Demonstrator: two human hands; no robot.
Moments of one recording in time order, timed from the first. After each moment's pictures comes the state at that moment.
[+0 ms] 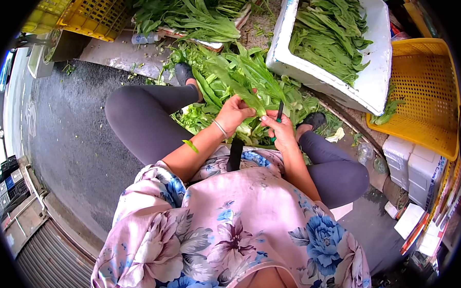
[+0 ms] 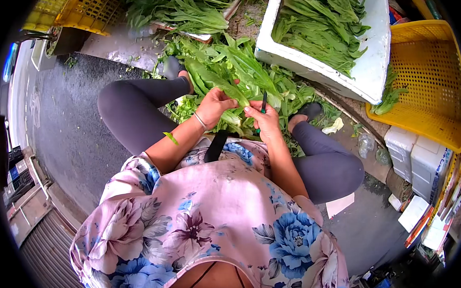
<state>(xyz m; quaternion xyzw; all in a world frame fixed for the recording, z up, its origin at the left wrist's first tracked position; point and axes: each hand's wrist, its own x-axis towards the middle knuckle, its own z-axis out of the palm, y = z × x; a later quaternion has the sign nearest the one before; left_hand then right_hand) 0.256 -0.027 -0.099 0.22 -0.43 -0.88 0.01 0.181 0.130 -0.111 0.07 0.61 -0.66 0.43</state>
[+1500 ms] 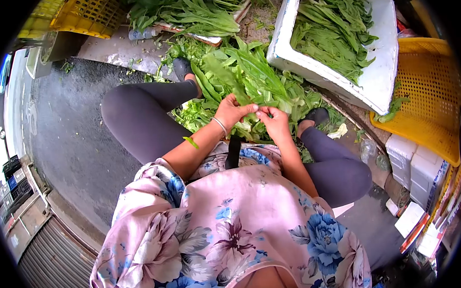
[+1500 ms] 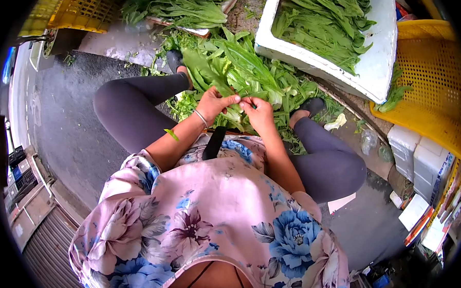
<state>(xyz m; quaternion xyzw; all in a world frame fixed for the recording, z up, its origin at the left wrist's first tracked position) 0.253 -0.028 -0.107 0.38 -0.50 -0.78 -0.04 0.179 0.118 -0.136 -0.13 0.76 -0.53 0.35</state>
